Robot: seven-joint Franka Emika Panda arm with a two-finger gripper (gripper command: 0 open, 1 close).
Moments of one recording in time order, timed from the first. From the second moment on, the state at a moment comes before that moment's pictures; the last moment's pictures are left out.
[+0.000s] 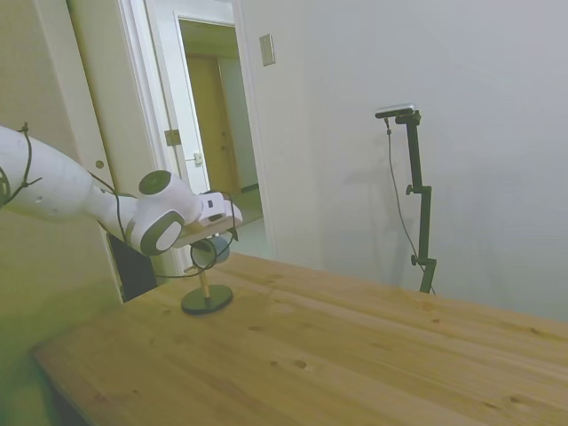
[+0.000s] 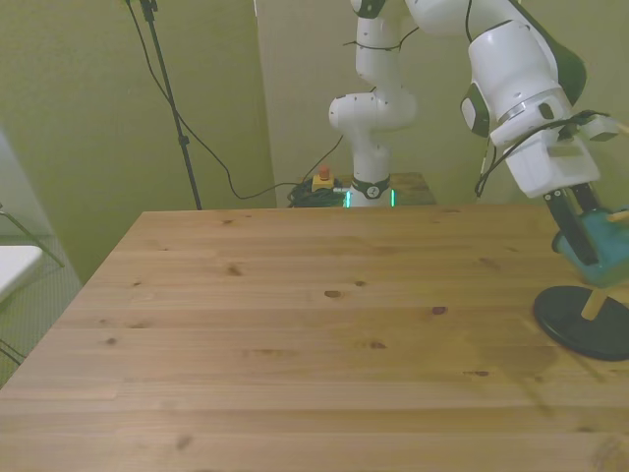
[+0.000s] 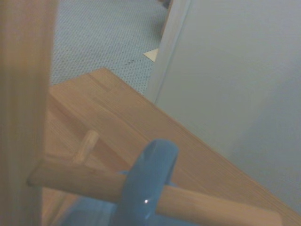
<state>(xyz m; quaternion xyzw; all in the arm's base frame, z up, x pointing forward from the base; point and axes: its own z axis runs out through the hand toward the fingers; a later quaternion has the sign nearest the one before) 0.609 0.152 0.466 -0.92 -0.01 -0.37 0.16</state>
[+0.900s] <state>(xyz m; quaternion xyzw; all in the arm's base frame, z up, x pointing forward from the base) 0.633 0.151 0.440 -0.93 -0.10 -0.31 0.18</state>
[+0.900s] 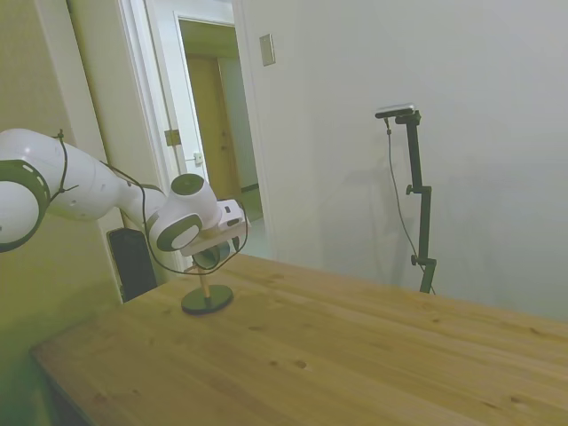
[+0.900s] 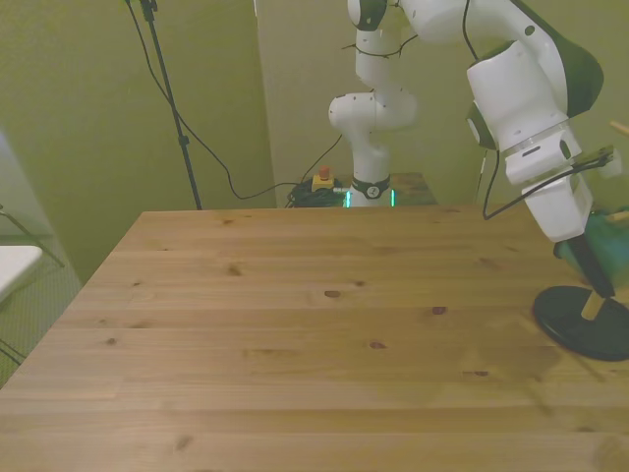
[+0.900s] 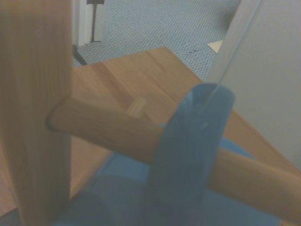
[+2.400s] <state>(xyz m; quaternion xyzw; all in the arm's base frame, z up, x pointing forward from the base) 0.626 0.136 0.457 -0.91 -0.10 -0.35 0.21</state>
